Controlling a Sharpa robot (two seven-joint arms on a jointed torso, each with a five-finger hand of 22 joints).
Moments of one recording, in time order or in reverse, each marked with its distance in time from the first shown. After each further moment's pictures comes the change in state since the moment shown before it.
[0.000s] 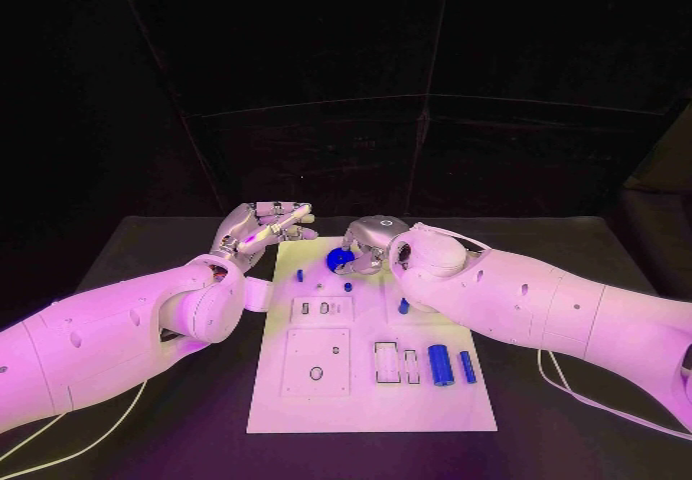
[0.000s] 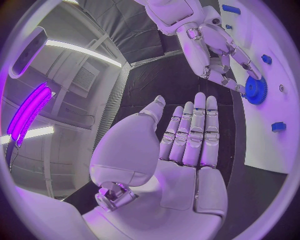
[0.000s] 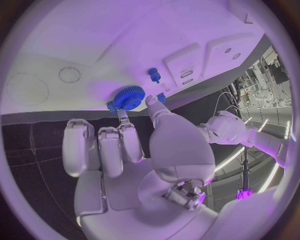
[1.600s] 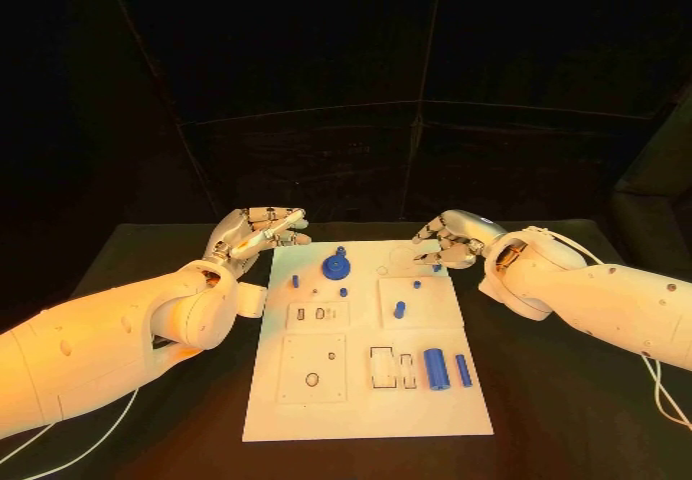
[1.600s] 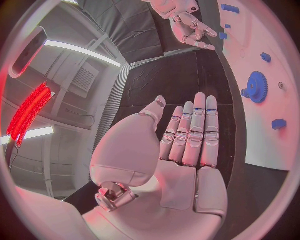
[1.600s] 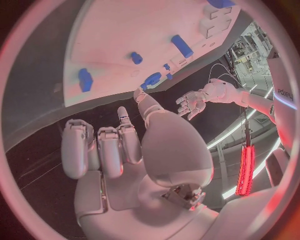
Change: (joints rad) left arm 0.000 -0.011 0.000 -0.003 0.000 0.005 -0.003; left_hand 0.004 0.004 0.005 -0.005 0.000 0.007 0.000 -0.004 0.000 0.009 -0.002 -0.004 -0.001 0.000 0.000 -0.004 0.004 0.000 0.003 -0.003 0.000 -0.003; right arm 0.002 -0.415 -0.001 0.175 0.382 -0.130 0.245; right_hand 0.189 -0.012 0.003 -0.103 0.032 0.031 -0.013 0.012 0.003 0.011 0.003 0.007 0.000 0.000 0.000 0.000 0.000 0.000 0.011 0.004 0.000 0.004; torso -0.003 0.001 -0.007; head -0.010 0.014
